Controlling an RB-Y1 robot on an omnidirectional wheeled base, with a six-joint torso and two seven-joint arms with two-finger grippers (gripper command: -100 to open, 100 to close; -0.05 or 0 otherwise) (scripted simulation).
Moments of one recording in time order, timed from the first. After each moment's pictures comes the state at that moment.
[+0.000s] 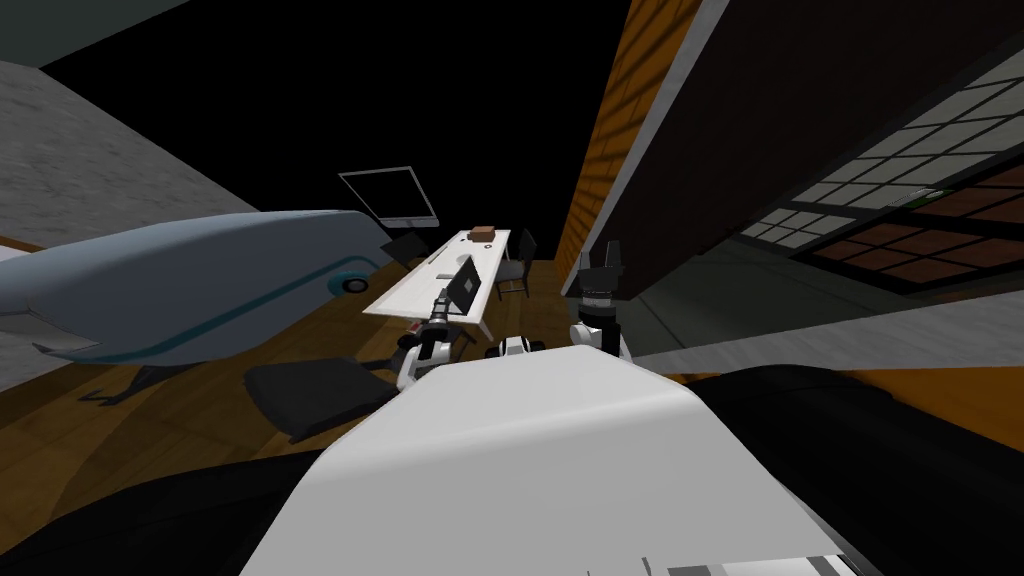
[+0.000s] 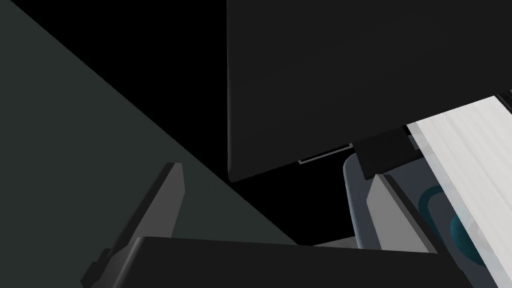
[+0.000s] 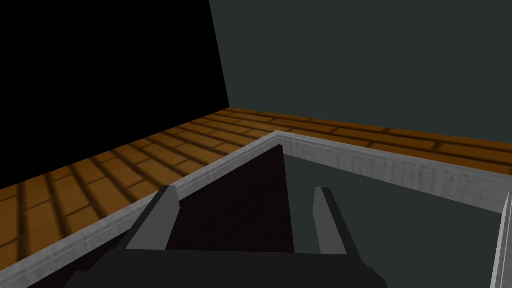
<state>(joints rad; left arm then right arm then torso) 0.36 0.20 0.06 -1.93 -0.19 -0.01 -0.08 0.47 -0.05 0.01 -2.30 -0.06 -0.54 -0.06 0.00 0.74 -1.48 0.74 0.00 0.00</state>
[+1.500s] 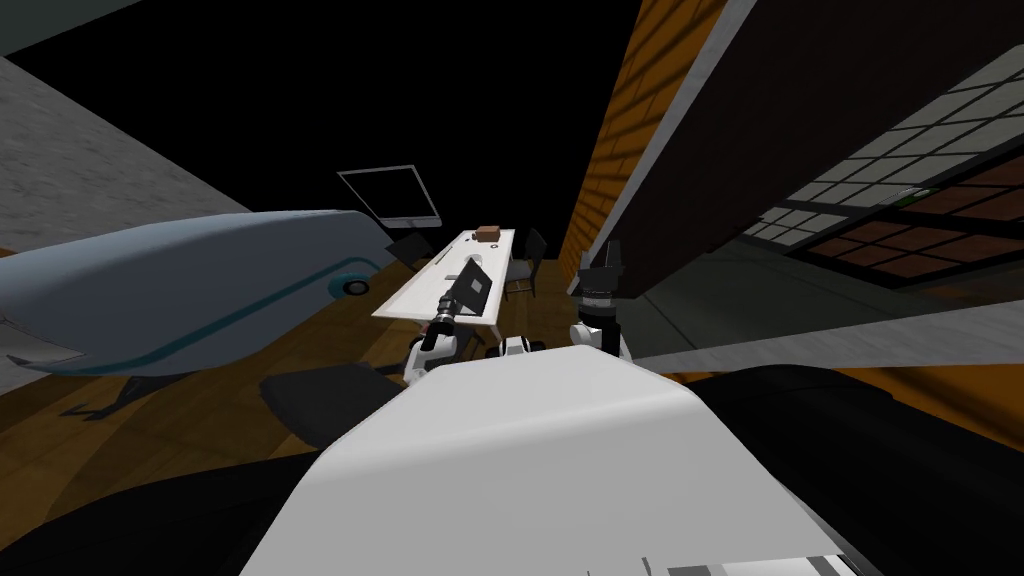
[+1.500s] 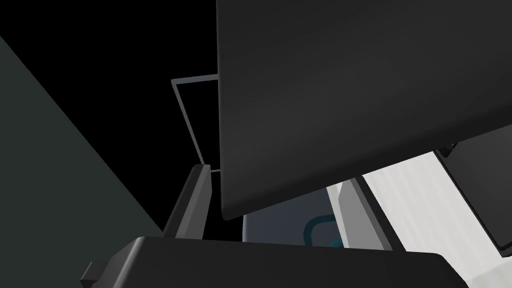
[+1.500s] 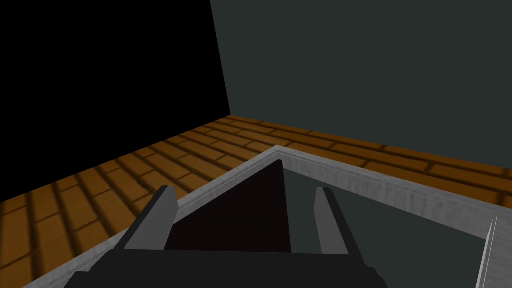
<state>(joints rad) 0.32 0.16 0.01 -2.00 -0.03 0.24 0.07 0.47 -0.05 0.00 -2.30 -0.06 -0.54 -0.06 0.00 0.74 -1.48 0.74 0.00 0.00</state>
